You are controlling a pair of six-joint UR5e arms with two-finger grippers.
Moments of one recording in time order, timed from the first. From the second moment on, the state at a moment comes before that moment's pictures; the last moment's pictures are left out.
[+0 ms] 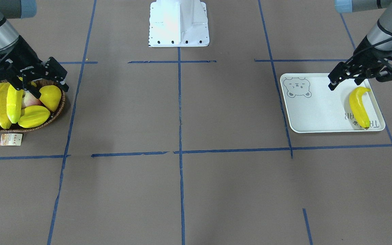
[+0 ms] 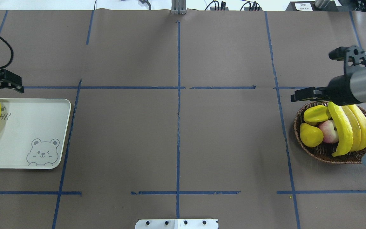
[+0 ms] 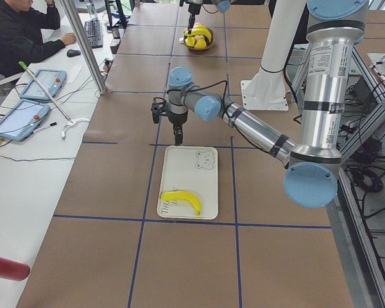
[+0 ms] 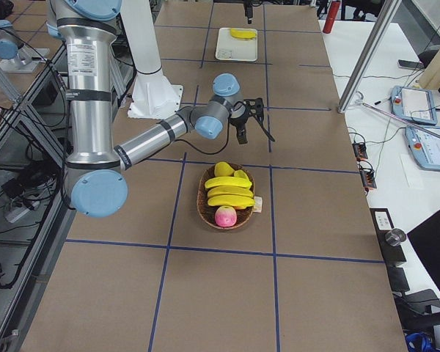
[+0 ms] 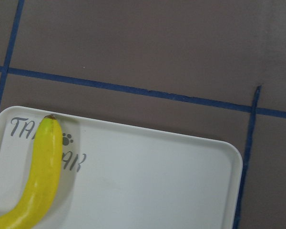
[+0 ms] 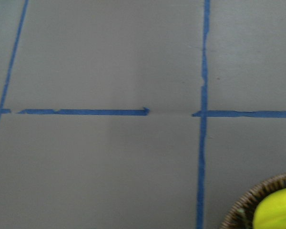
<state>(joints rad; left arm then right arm) -1.02 -1.65 -2.07 -1.60 -2.15 -1.01 0.89 -1.62 2.06 -1.07 2.05 0.99</state>
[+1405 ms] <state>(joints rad) -0.71 -1.86 -2.09 -1.58 -2.03 -1.44 0.91 -1.82 1.99 -1.08 2.11 0.94</state>
